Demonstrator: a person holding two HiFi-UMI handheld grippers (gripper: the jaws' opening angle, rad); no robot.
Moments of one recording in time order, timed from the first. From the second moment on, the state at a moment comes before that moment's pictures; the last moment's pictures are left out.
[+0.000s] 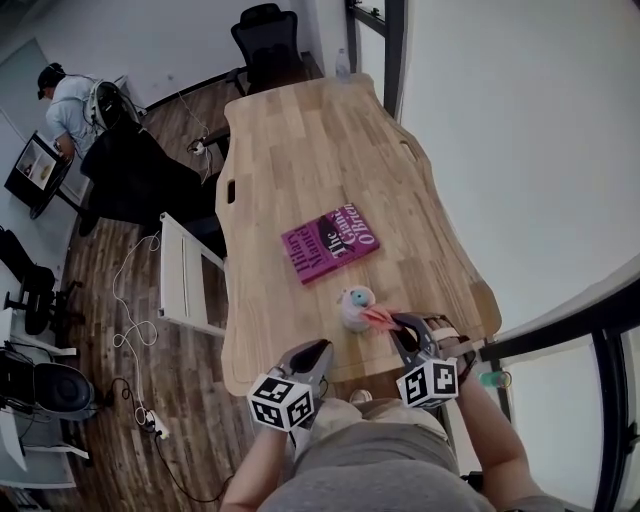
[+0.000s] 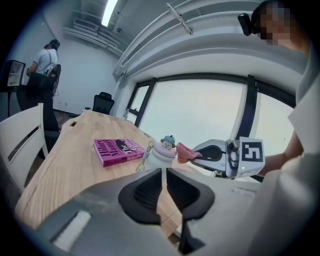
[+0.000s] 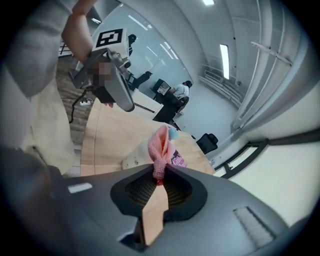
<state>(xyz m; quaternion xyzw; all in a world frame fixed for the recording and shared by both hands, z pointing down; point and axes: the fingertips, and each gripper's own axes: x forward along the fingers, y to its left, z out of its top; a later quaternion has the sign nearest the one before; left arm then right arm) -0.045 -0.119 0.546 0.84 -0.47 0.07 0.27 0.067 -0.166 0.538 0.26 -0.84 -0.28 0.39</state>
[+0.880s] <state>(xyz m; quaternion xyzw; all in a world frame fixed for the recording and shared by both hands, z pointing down) -0.064 -0.125 0.552 0.81 -0.51 0.07 0.28 0.043 -0.157 0.597 0.14 -0.79 -0.38 0.46</state>
